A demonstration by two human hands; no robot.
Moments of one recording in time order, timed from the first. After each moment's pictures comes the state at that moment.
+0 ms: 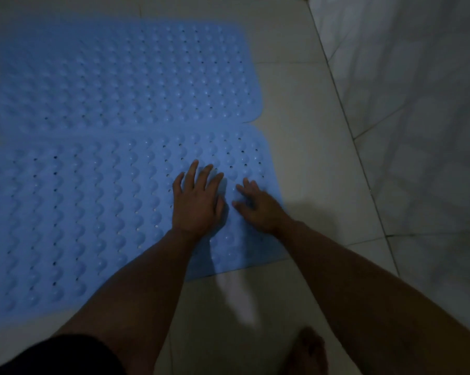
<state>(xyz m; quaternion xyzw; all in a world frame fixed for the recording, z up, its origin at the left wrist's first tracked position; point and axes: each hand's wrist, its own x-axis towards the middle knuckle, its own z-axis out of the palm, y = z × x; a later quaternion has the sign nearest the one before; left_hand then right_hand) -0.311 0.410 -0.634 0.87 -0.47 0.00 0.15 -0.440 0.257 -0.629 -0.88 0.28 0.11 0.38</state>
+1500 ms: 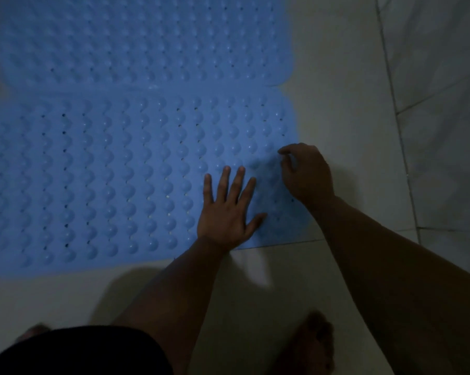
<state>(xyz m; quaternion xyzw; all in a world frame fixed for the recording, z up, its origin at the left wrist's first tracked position) -0.391 0.431 -0.670 0.86 -0.49 -0.07 0.07 -0.449 0.222 -0.613 -0.92 0.31 -0.09 0.23</state>
